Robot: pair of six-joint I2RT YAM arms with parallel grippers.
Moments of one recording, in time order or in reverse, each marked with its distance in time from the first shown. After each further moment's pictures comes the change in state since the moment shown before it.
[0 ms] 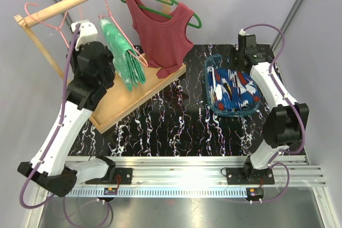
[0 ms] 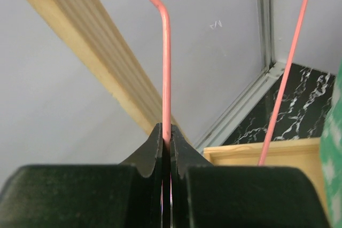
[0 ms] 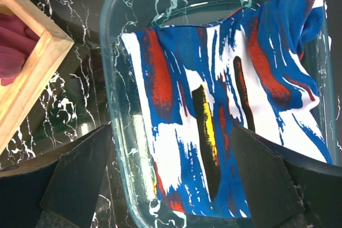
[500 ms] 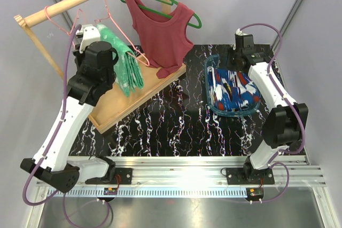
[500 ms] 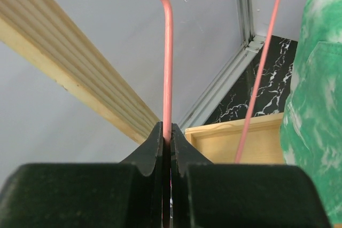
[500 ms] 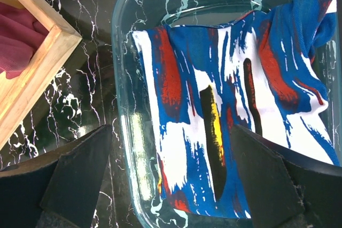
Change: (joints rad) left arm 0.053 0.080 0.082 -0.304 0.126 -0.291; right arm 0.028 0.000 0.011 0.000 0.000 -0.016
